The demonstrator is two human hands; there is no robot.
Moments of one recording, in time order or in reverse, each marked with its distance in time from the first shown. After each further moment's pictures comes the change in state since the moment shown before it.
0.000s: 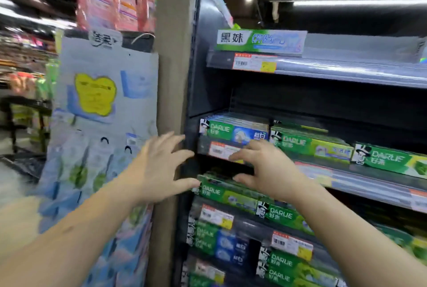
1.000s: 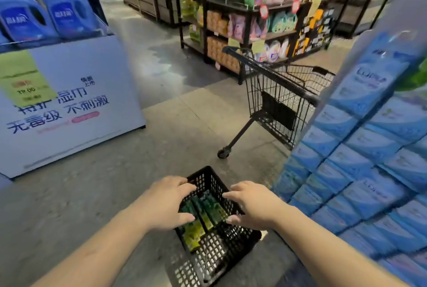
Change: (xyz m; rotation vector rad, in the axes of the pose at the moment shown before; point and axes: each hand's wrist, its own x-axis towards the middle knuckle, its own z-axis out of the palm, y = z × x) left_hand -0.494 -0.511 0.096 -0.149 -0.793 -0.627; right_hand 0.179 -0.645 0.437 0.380 -0.778 -0.539
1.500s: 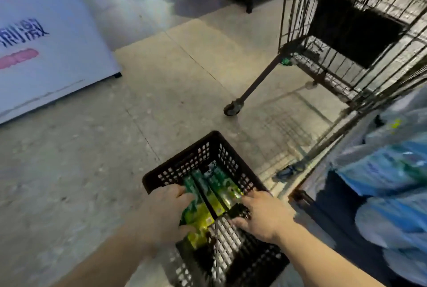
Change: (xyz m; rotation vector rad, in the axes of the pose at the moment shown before) left_hand 0.238 -0.147 0.223 0.016 -0.227 0.013; right_hand 0.232 0.102 0.274 0.195 -0.265 0.307
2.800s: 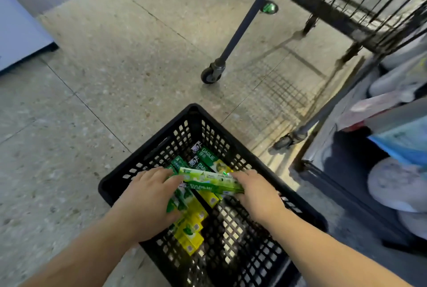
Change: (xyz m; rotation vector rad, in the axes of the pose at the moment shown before) left_hand 0.144 -0.058 0.105 0.034 0.023 0.111; right_hand 0.122 0.044 0.112 0.353 0.197 0.186
